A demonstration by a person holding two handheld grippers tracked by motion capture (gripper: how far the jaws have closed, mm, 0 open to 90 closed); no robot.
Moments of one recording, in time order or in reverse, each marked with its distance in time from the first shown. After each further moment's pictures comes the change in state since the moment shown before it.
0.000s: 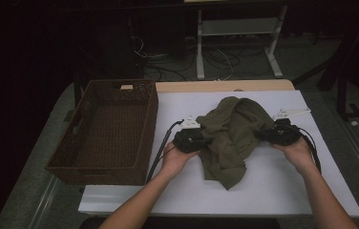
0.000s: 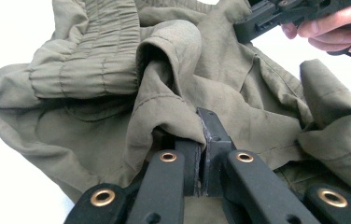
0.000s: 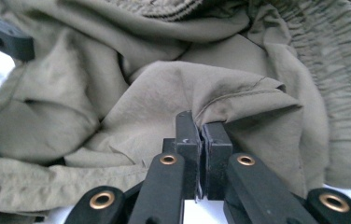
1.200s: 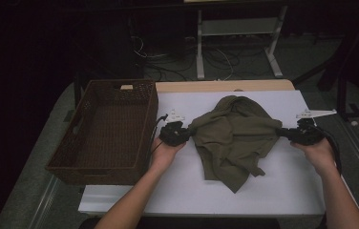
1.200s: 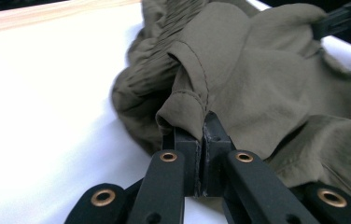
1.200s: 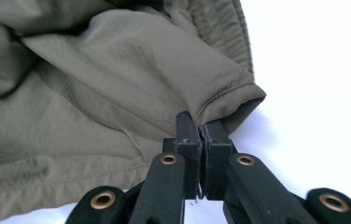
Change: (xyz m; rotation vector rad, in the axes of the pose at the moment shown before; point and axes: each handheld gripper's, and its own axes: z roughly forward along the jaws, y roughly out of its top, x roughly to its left) left arm 0.032 -0.003 -0.024 -0.016 0.183 -0.058; right arm -0.050 -0.029 -0.033 0.007 -0.122 0.088
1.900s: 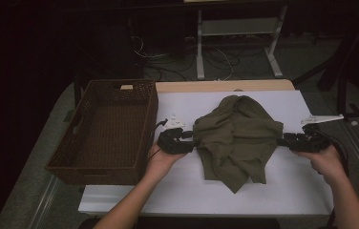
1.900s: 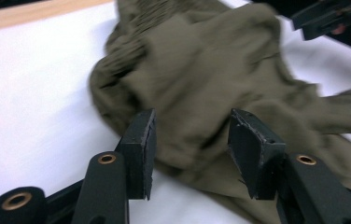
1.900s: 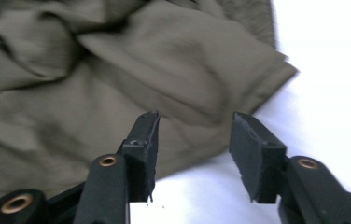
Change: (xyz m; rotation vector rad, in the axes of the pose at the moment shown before) left arm -0.038 0.002 -0.034 0.020 -0.080 0.056; right arm 0.020 -0.008 -0.024 0.030 0.048 0.045
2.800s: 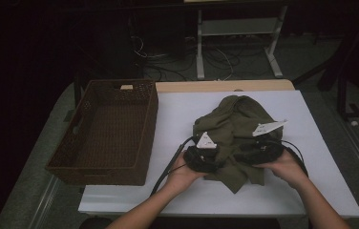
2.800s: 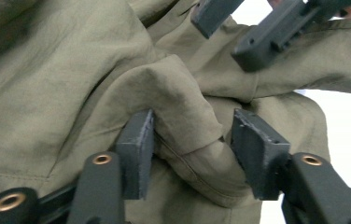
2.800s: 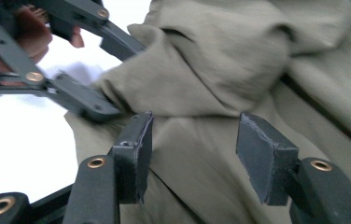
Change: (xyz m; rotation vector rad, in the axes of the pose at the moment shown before) left arm -0.052 -0.016 0.057 0.147 -0.093 0.148; right arm 0.109 0.023 0.061 0.100 0.257 -0.218
